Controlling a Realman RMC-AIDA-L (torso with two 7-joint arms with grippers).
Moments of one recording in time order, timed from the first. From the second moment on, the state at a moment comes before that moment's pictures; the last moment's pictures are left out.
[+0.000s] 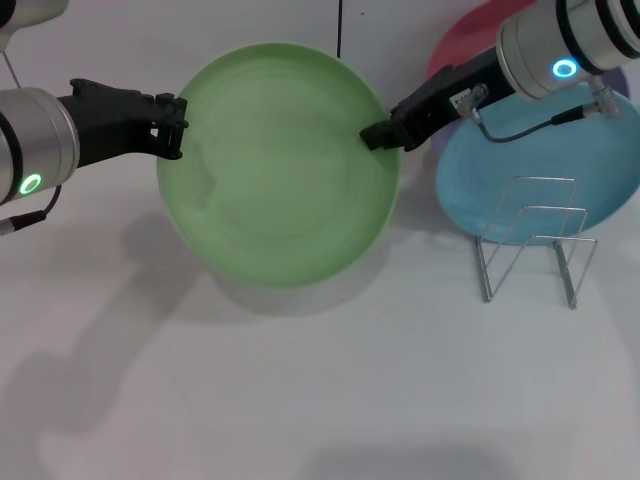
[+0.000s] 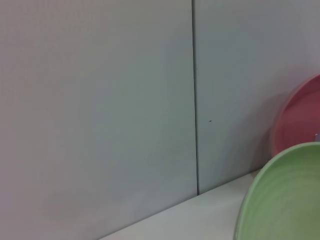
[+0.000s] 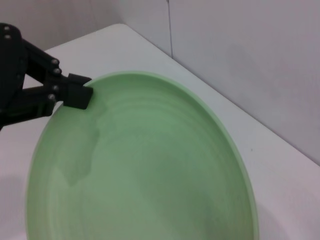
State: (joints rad) left arm -0.20 -2.06 -1.50 -1.88 2.68 -0.93 0.26; right arm 0.89 2.05 -1.12 -1.14 -2.40 -1.40 2.35
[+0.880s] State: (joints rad) left arm -0.22 -2.06 -1.47 -1.88 2.64 -0.96 0.33; right arm 0.89 2.05 -1.11 -1.15 -2.39 -1.39 2.35
